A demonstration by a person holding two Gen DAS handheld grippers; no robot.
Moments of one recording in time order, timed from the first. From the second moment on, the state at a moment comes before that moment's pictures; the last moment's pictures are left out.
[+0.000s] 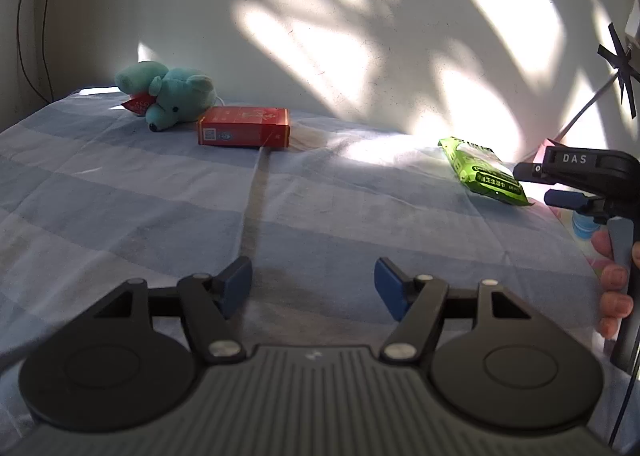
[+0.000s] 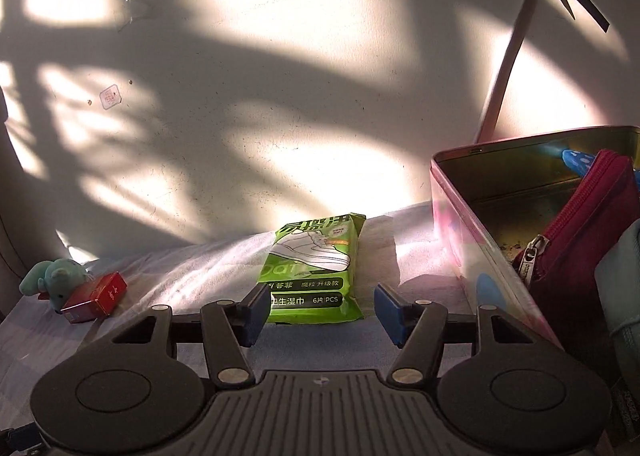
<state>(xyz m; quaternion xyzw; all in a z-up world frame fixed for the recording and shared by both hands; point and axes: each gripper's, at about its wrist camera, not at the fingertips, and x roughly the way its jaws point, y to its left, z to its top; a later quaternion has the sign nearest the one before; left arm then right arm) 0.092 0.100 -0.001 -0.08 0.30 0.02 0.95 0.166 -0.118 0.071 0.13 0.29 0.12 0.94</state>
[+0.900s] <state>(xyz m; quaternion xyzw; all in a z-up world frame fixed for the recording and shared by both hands) 0.096 0.104 -0.002 -0.09 0.30 0.00 0.95 0.117 -0.153 0.059 0.26 0.35 0.16 0.89</state>
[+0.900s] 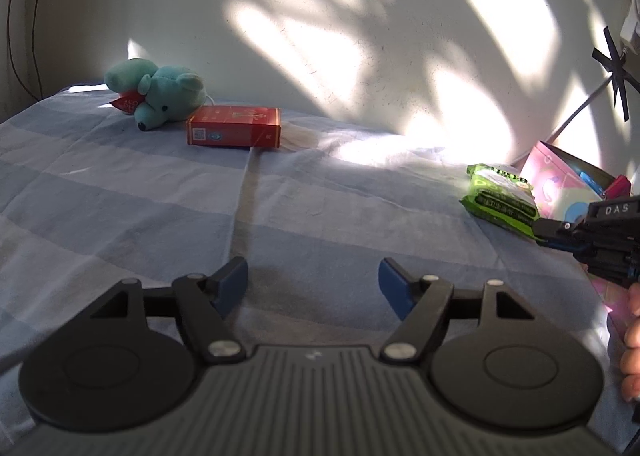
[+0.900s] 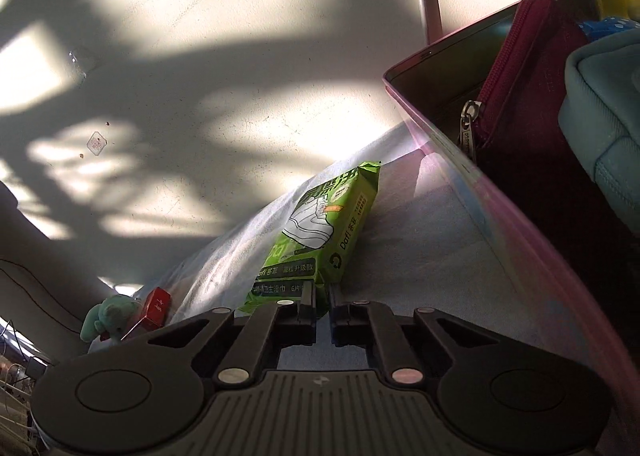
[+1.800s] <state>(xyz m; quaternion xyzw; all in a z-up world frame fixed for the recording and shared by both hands) 0.033 0.041 0.008 -0.15 0.40 -0.18 0.89 0.008 -0.189 0.082 0.06 0.26 0.27 0.92</state>
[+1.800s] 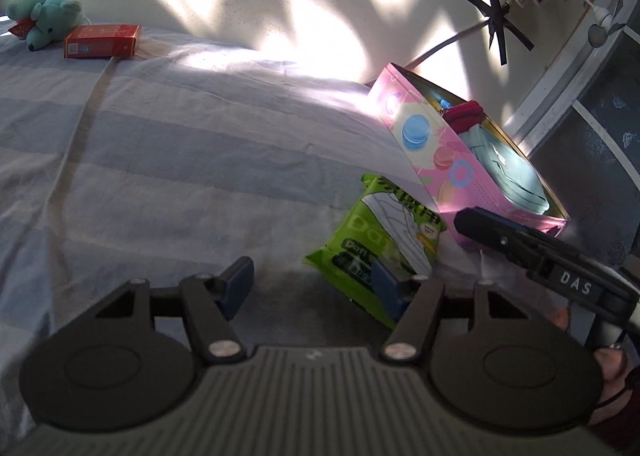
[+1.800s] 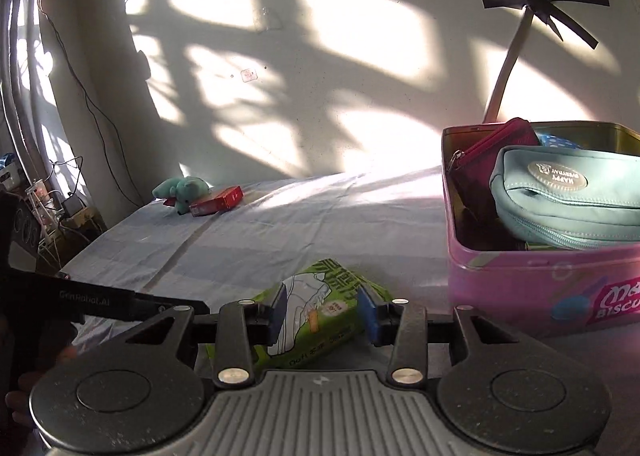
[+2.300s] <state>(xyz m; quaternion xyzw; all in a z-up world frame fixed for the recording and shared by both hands) 0.038 0.026 0.004 -0.14 0.40 -0.16 0.89 0.044 -0.165 0.065 0.06 0.34 0.27 0.90</state>
